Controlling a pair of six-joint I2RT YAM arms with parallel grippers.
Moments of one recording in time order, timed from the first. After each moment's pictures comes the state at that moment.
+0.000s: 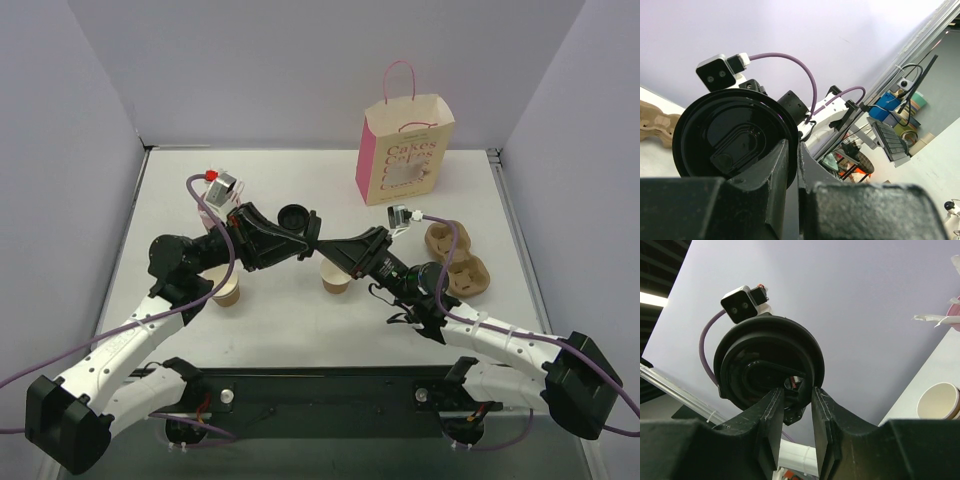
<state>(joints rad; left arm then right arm) -0.53 0.97 0.74 0.80 0.79 -1.14 0.84 1.08 0.49 1.02 -0.13 1.21</state>
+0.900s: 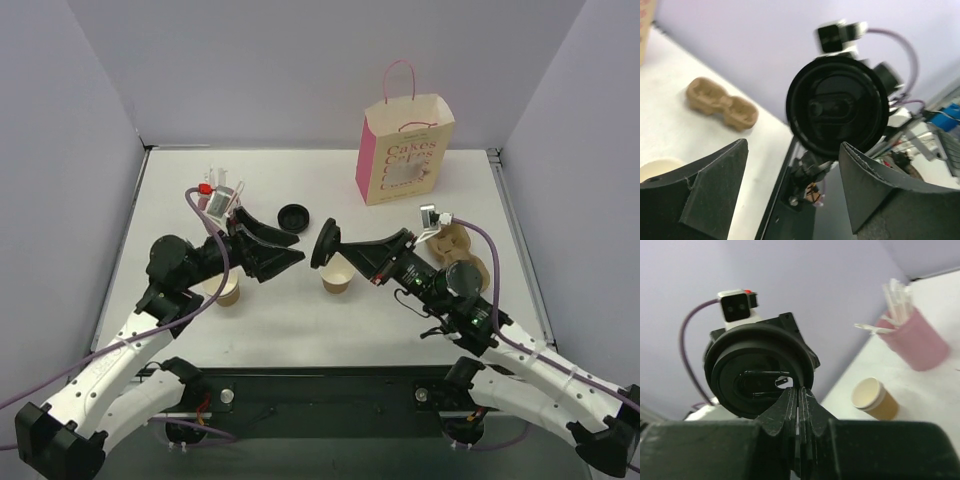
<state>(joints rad) -0.53 0.85 0.71 0.50 0.68 -0.91 0.84 0.77 0.57 0.51 -0.07 0.93</state>
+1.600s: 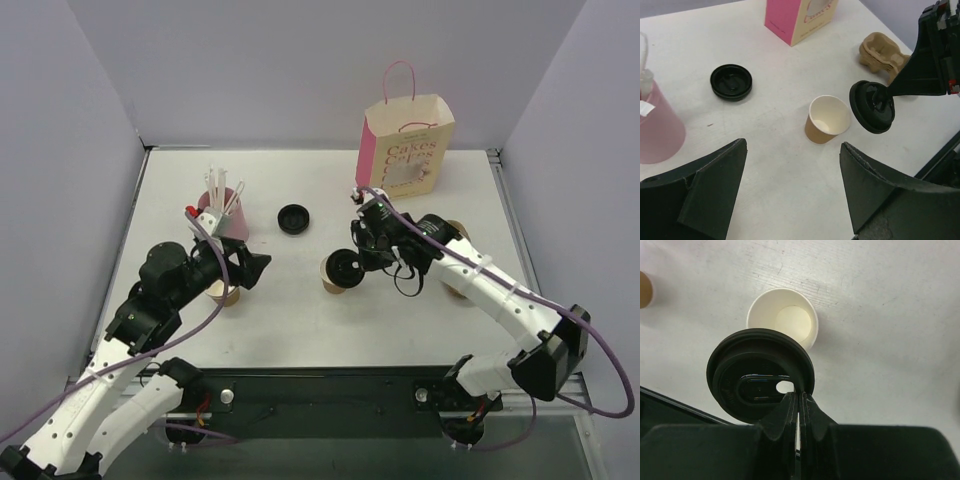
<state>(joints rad) -0.51 0.67 0.79 -0.30 0.16 -0.24 0.76 1.33 1.28 -0.87 0.16 0.40</state>
